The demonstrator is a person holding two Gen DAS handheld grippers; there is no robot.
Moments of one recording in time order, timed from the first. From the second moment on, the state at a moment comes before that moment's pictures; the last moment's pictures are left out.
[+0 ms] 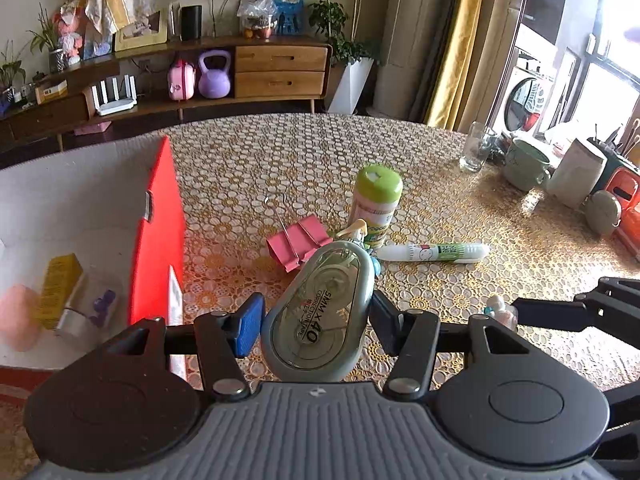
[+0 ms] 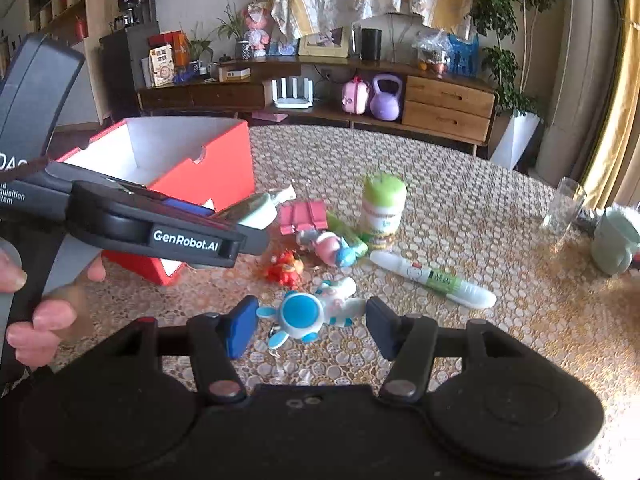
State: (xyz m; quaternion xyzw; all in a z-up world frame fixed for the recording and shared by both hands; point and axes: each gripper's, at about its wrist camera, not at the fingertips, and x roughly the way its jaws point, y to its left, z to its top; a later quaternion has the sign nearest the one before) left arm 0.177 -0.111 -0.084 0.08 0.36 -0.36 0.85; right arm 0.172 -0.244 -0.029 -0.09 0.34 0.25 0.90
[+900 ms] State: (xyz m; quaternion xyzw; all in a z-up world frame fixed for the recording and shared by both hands) left arm 0.184 -0.008 -0.013 0.09 0.34 -0.32 0.88; right arm 0.149 -0.152 0.048 -0.17 0.28 0.32 0.89
